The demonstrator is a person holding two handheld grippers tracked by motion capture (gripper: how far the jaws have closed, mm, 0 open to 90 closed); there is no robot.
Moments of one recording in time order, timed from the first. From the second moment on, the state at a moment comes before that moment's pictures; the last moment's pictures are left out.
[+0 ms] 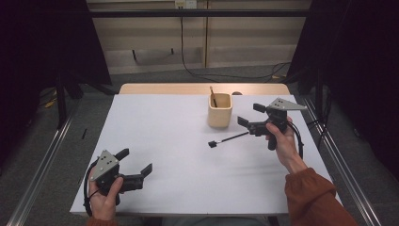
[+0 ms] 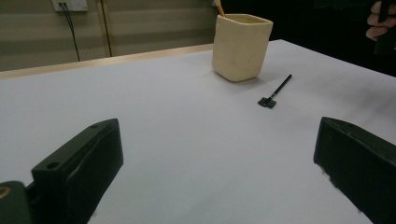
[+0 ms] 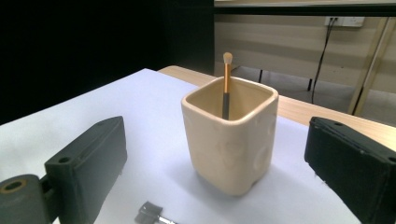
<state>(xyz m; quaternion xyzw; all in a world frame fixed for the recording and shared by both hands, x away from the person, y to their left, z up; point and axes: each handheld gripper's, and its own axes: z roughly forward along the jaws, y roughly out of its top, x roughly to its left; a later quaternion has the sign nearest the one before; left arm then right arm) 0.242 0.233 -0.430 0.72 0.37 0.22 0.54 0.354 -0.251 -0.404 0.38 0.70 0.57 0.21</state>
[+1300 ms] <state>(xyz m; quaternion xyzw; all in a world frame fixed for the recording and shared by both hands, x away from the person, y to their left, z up) 0.235 0.238 -0.428 0.71 0.38 0.22 0.55 0.246 -0.298 -0.425 0.41 0.69 0.55 0.23</state>
